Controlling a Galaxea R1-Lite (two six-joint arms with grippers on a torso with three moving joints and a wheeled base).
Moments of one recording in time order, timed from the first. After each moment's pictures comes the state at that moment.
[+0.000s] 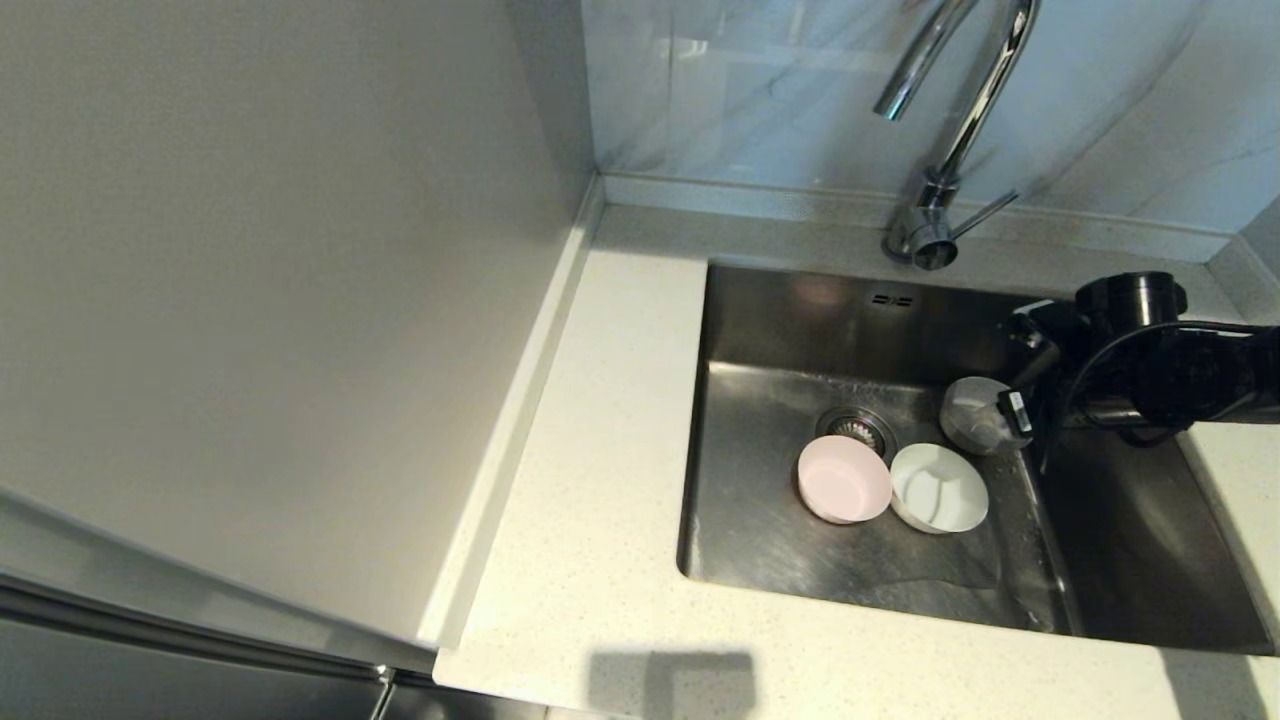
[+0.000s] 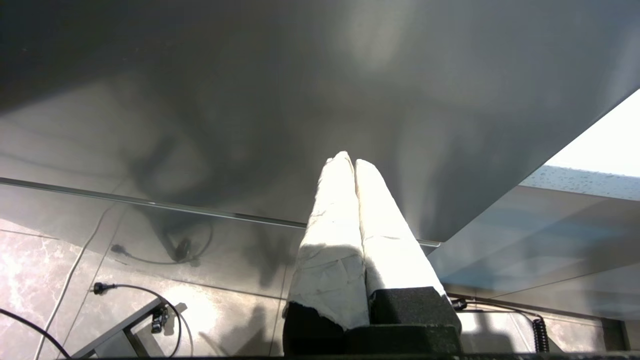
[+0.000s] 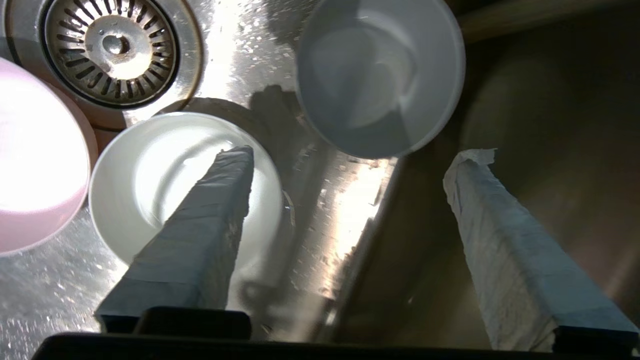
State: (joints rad) left arm 0.00 0.00 0.00 0.00 0.02 -0.02; right arm -0.13 2.07 -1.38 -0.05 -0.07 -0.31
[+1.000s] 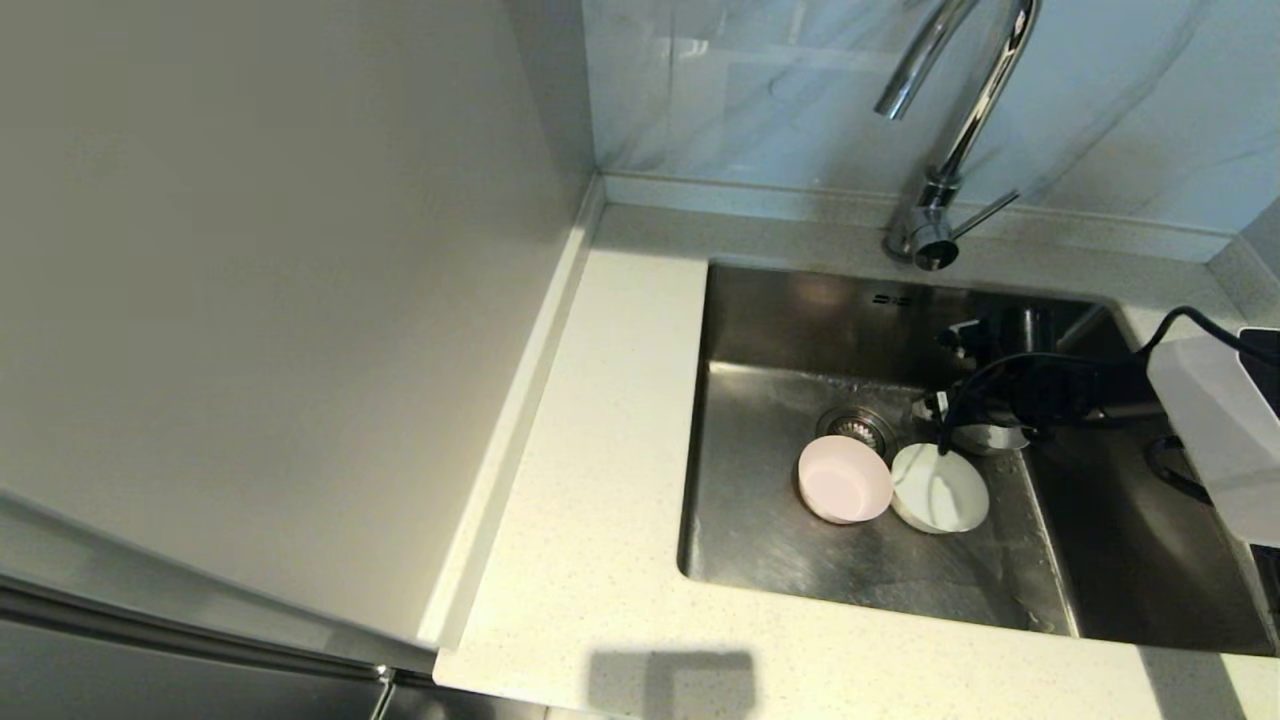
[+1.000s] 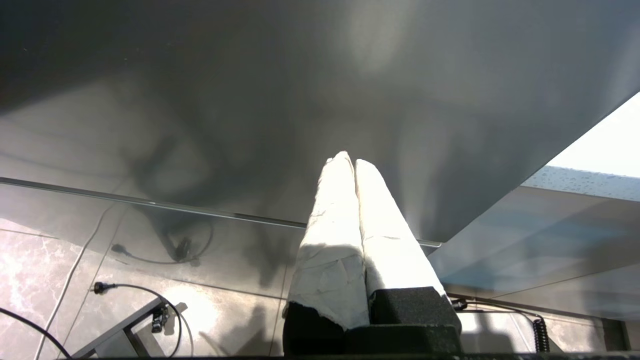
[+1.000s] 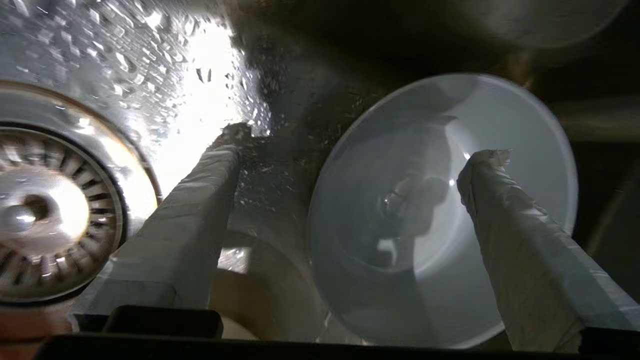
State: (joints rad) left arm 0.00 0.00 0.00 0.00 0.02 -0.02; right arm -0.11 2.49 -1.85 -0.06 -0.12 -0.21
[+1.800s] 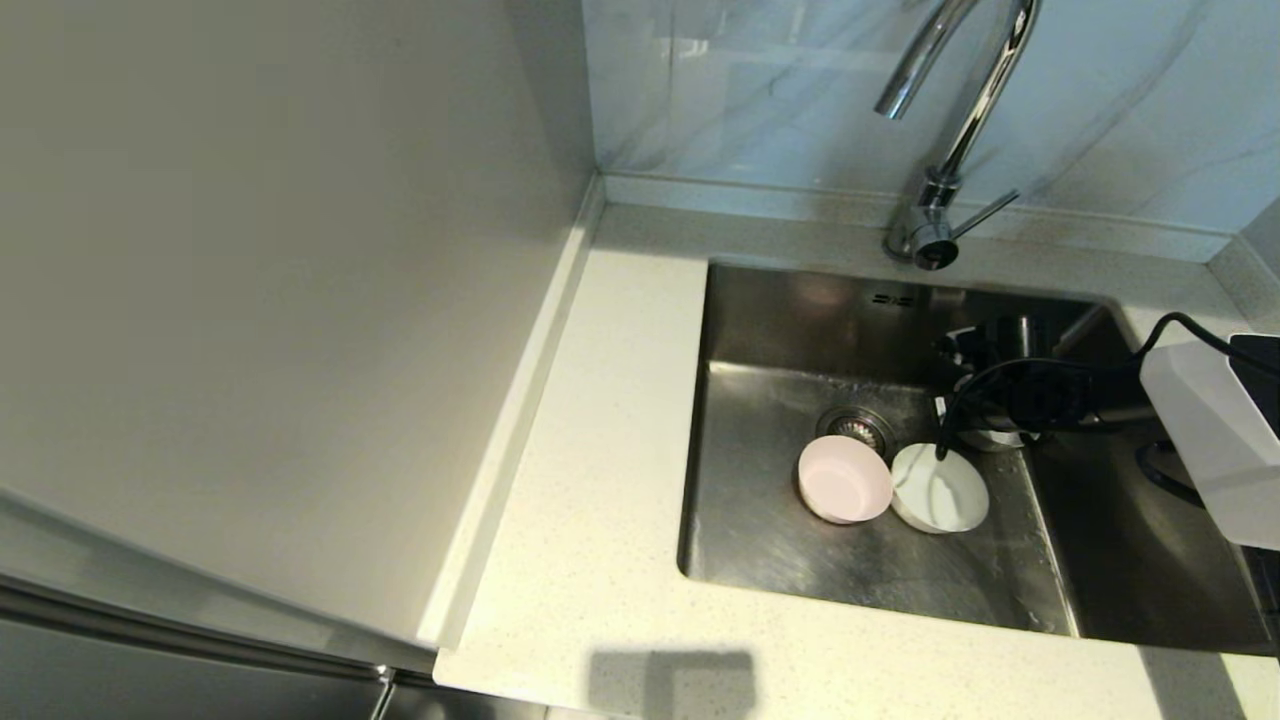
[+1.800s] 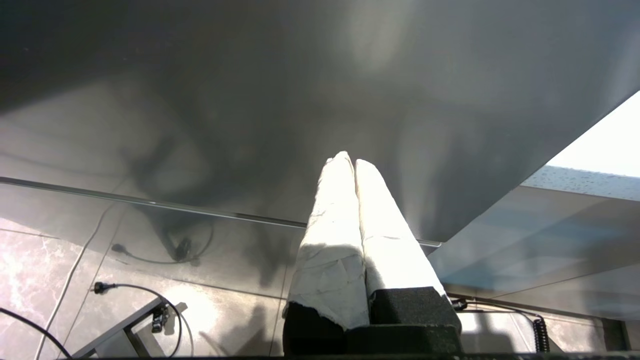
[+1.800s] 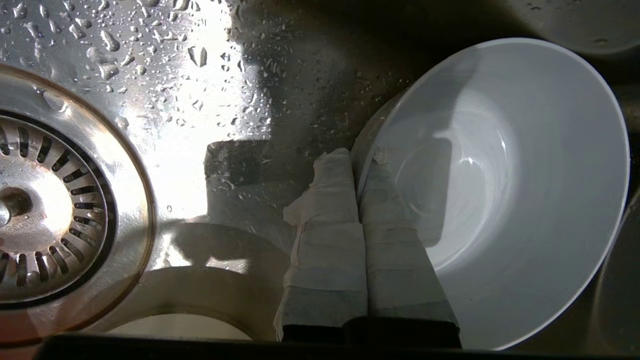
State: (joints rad) left arm 0.00 0.00 0.00 0.00 0.02 -0.02; right arm -0.12 2.51 -1.86 -0.06 -0.12 -0.21
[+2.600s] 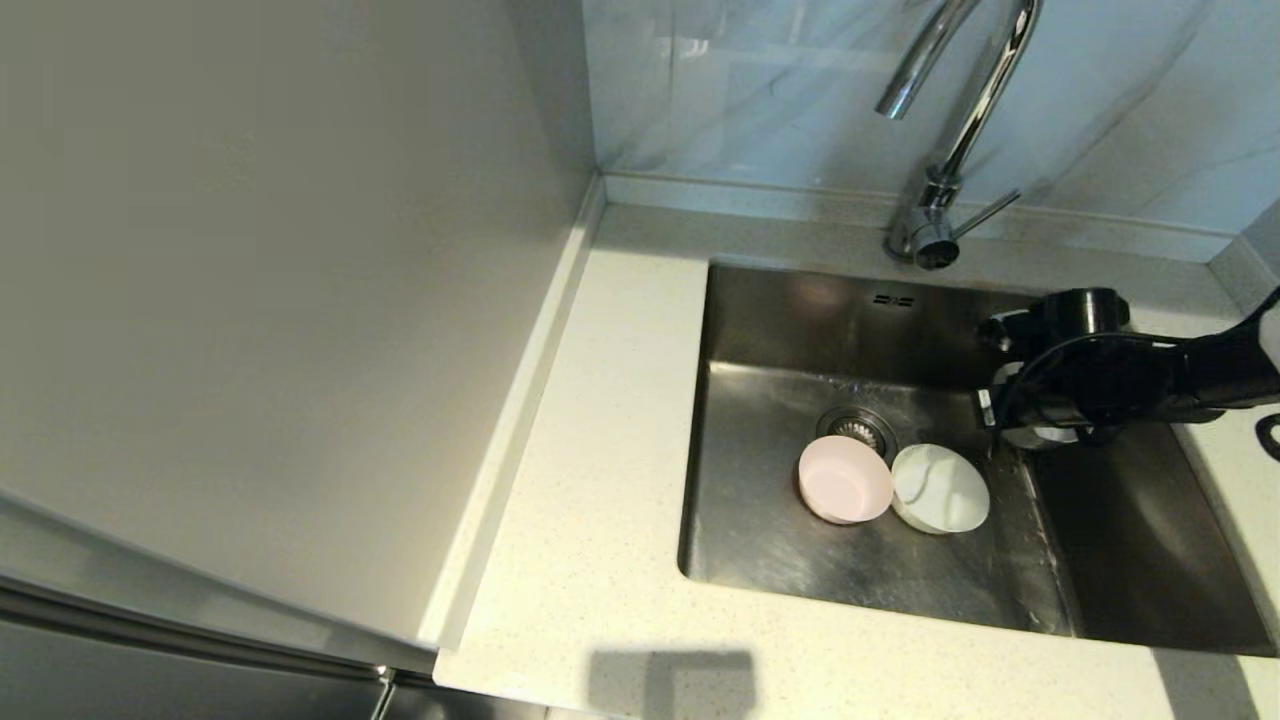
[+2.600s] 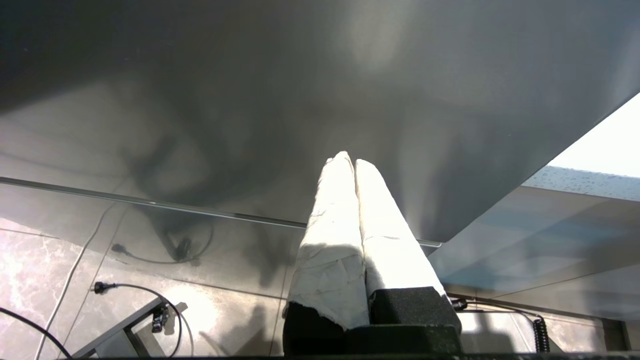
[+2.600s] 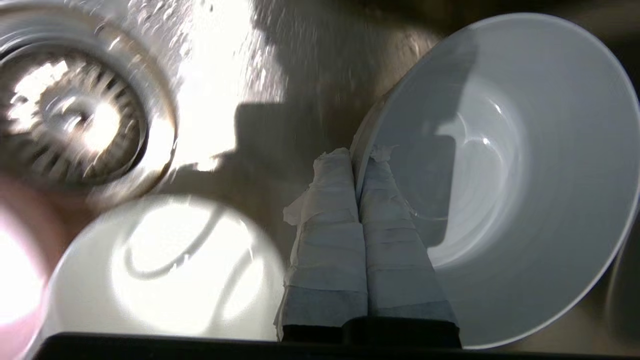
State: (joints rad) left arm 0.00 0.00 0.00 0.00 0.02 -0.02; right arm -0.13 2.21 -1.53 -0.06 -0.12 -0.21
